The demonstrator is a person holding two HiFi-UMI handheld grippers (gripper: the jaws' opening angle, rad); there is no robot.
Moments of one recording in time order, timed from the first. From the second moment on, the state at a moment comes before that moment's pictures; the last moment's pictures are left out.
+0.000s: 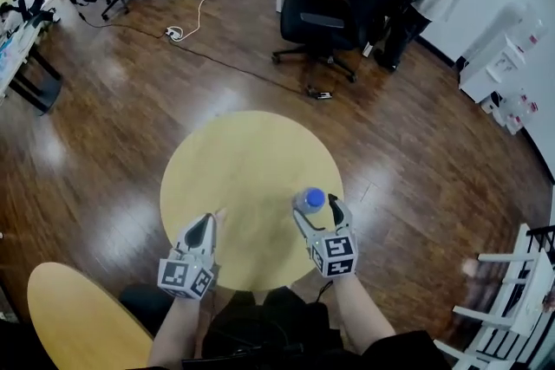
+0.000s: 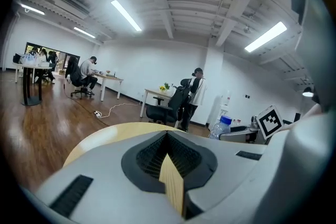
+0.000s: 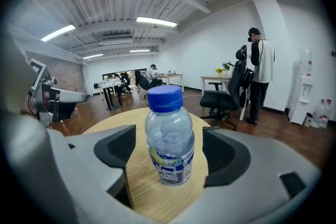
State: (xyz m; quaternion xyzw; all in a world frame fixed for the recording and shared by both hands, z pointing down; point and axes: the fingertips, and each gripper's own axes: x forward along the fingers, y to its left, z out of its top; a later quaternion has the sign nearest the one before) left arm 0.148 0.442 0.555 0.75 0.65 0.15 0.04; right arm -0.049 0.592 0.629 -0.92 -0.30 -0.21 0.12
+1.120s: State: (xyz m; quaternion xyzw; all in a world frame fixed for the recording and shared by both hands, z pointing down) left arm 0.169 0.416 0.521 0.78 0.60 0.13 0.04; right arm -0.037 0.619 0.585 -0.94 -0.28 -0.16 0.09
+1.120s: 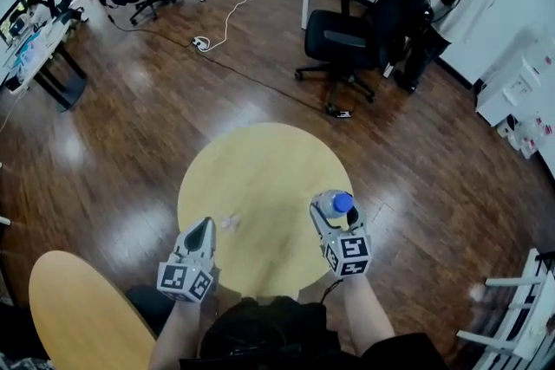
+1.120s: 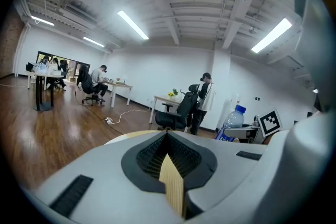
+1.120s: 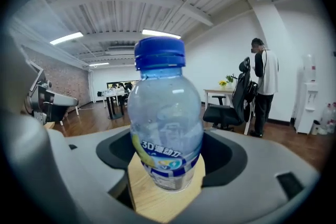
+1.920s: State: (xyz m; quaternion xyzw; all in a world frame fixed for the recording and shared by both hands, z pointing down) left arm 0.169 0.385 0.476 0.85 0.53 0.06 0.03; right arm -0.006 0.616 0.511 -0.98 -0.18 -0.10 0.03
